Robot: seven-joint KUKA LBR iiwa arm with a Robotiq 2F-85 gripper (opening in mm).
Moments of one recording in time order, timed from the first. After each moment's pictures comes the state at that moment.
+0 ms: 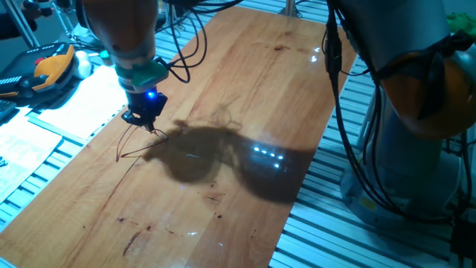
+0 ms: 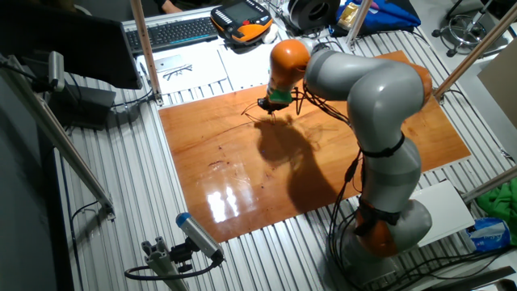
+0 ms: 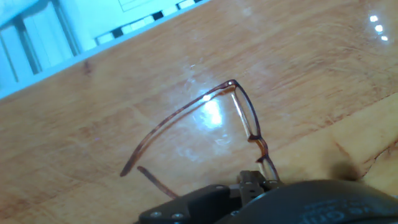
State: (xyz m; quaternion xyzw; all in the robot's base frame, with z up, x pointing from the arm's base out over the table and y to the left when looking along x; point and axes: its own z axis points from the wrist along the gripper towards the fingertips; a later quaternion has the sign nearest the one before) arm 0.614 0.113 0.075 0.16 0.99 0.01 0.05
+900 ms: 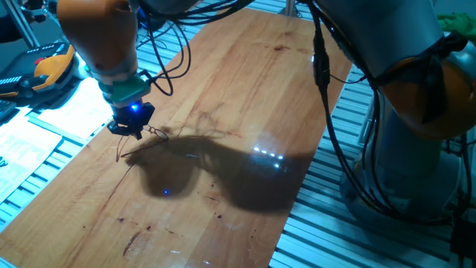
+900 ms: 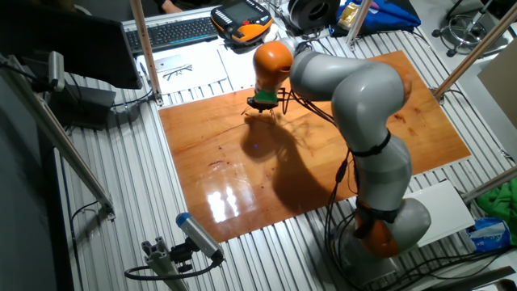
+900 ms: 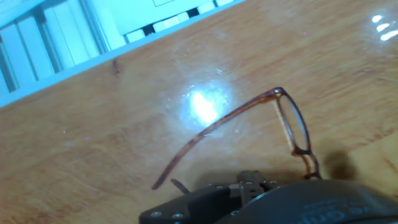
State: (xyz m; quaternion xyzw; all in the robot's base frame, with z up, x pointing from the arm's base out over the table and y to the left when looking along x) arm 0.644 0.145 0.051 0.19 0.98 -0.01 0.06
